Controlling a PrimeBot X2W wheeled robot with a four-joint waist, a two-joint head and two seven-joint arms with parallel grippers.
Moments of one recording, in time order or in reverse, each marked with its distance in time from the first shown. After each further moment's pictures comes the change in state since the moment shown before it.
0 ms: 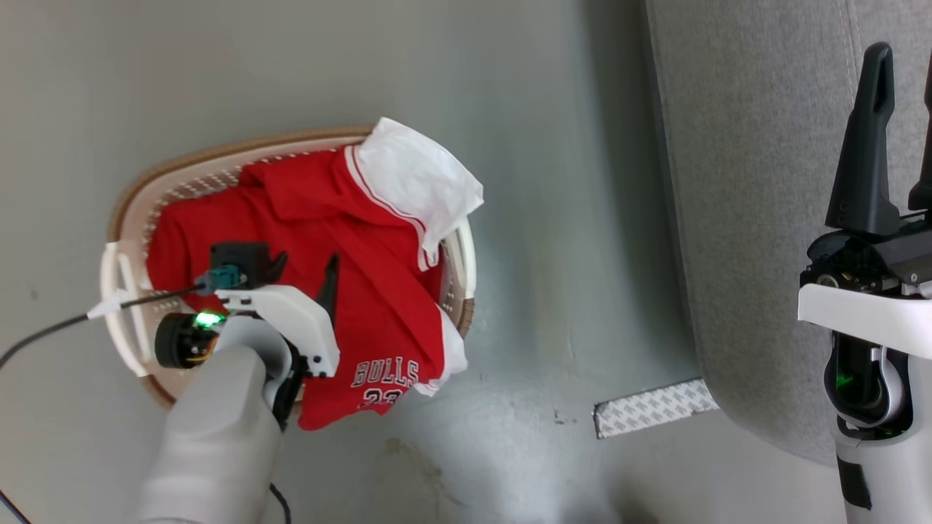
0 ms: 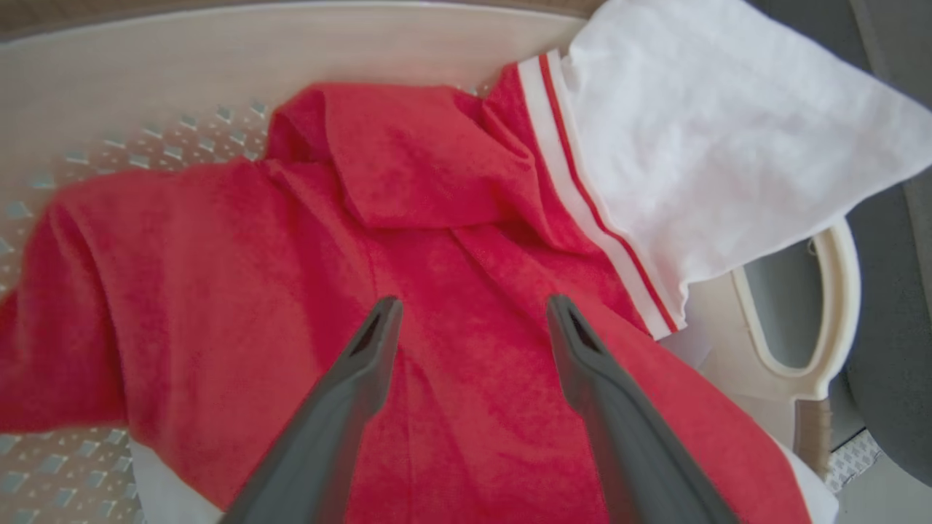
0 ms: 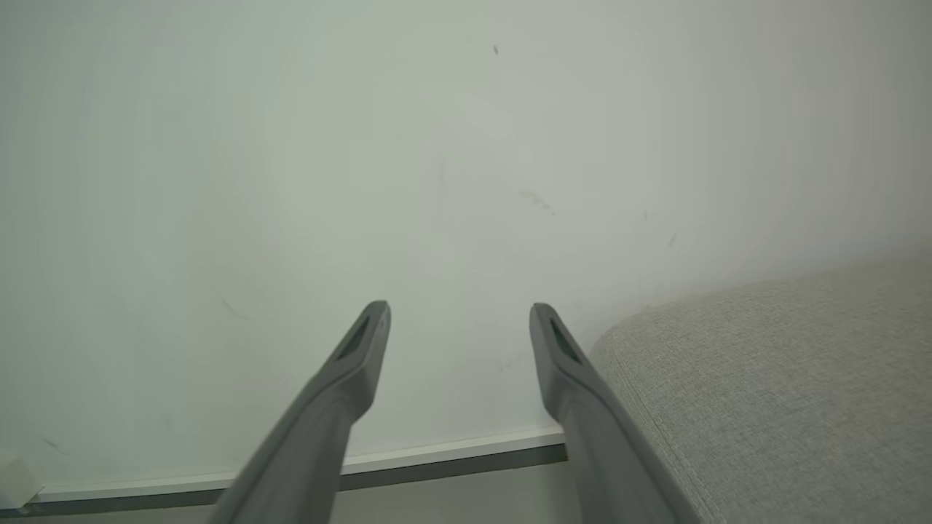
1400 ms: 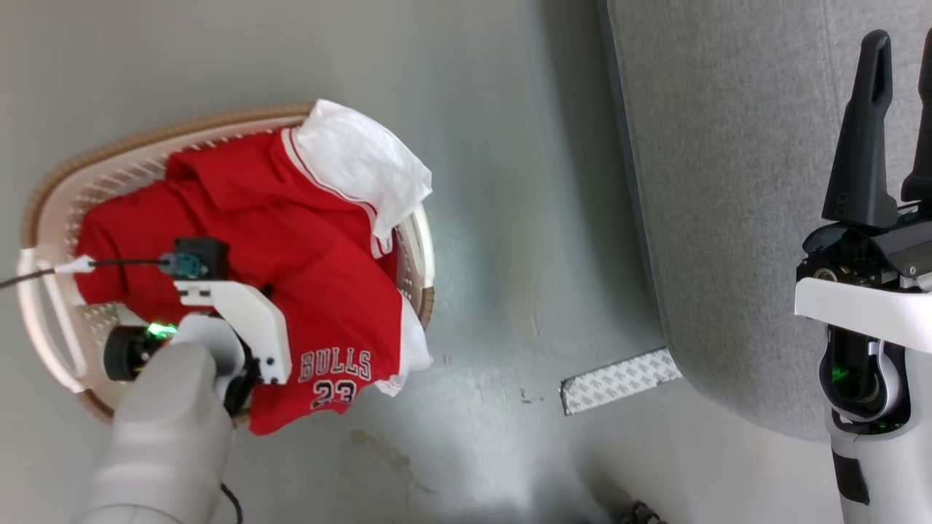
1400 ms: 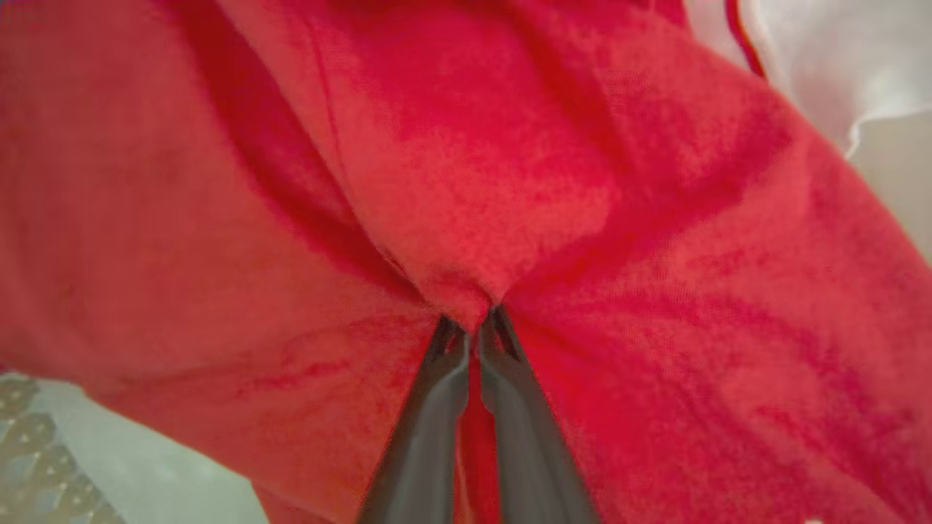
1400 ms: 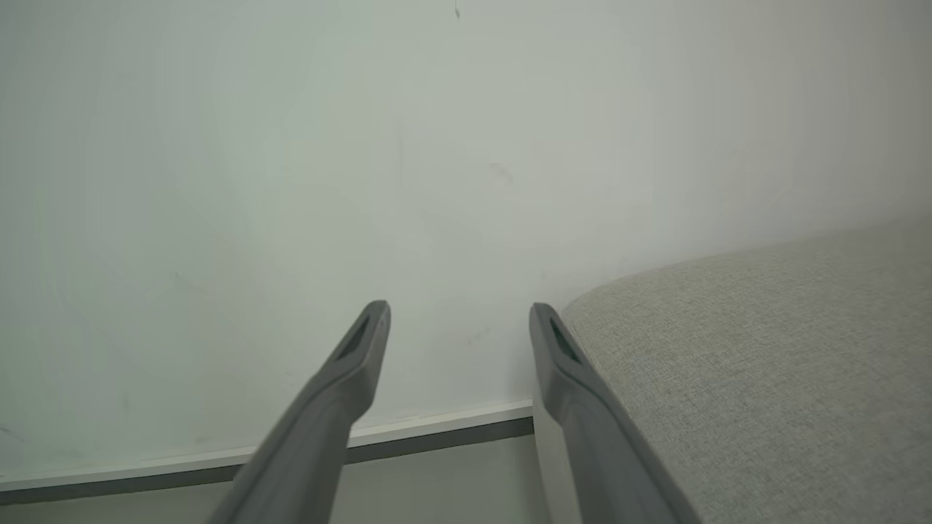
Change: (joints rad) left arm -0.073 0.095 -0.077 0.128 -0.067 -0.007 0.214; right arm -0.020 0.004 0.018 -0.001 0.041 0.000 0.000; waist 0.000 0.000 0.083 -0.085
